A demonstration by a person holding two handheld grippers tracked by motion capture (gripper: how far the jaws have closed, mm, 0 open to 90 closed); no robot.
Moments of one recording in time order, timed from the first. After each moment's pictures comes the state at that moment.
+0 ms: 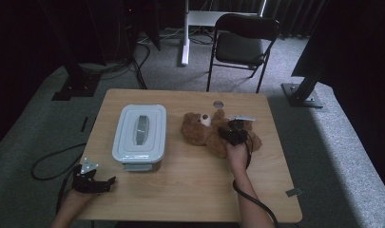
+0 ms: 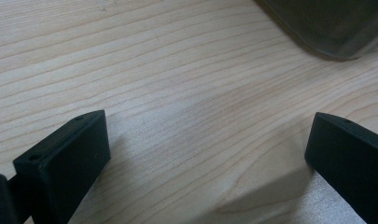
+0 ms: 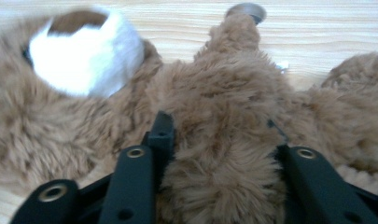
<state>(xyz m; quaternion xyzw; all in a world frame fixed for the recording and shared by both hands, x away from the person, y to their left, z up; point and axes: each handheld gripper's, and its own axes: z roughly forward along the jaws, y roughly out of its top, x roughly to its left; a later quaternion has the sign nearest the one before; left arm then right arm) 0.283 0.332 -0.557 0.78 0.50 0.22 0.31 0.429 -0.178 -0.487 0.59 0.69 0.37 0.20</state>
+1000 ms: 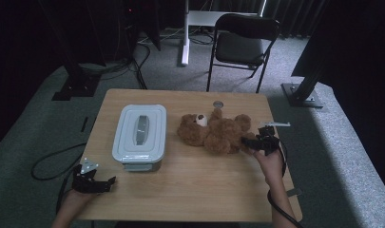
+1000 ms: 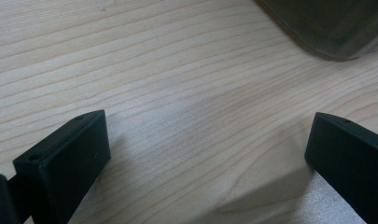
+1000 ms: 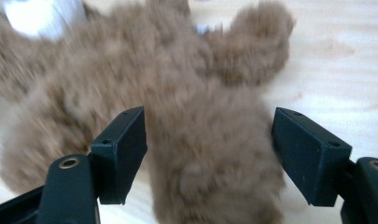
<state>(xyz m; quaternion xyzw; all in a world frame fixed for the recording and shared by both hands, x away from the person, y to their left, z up) 0.283 0.332 -0.557 0.78 0.50 0.22 0.31 0.387 -0.273 -0.466 0.58 0.71 0.36 0.16</state>
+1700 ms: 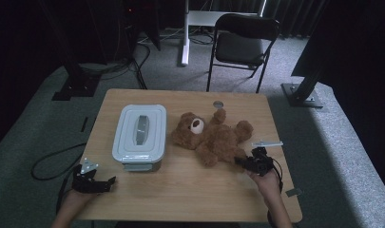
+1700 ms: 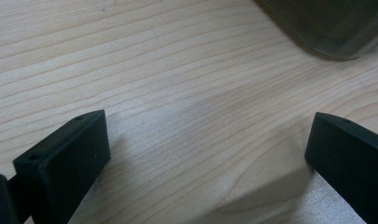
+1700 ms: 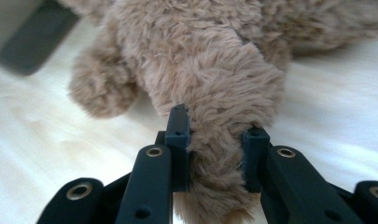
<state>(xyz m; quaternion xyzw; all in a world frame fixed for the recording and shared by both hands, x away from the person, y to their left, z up) 0.283 0.332 -0.557 0.78 0.50 0.22 0.31 0.332 -0.251 -0.492 0.50 0.77 0.39 0.08</state>
